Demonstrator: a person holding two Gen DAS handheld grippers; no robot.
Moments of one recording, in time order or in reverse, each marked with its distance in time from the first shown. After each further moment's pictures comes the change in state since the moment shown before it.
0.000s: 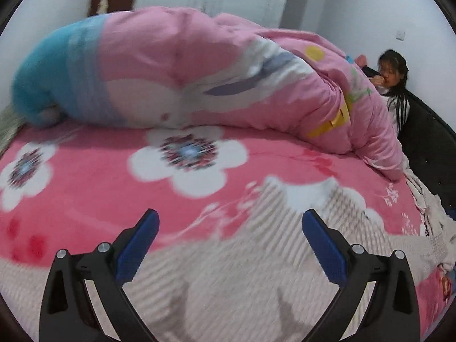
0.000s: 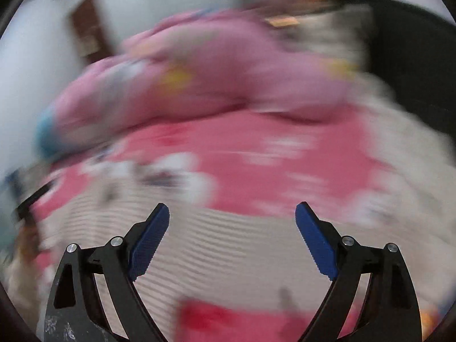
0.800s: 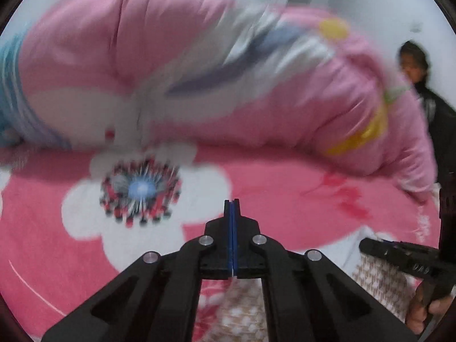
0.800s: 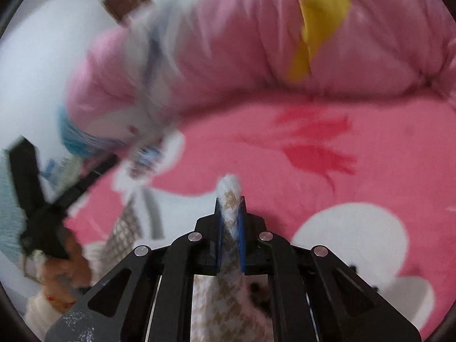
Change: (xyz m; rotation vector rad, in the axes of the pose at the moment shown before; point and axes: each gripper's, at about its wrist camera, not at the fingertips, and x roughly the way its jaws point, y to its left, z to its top) left arm 0.159 -0.034 0.049 -0.012 0.041 0.073; right arm 0.255 0.092 0.050 0.030 0.142 0.108
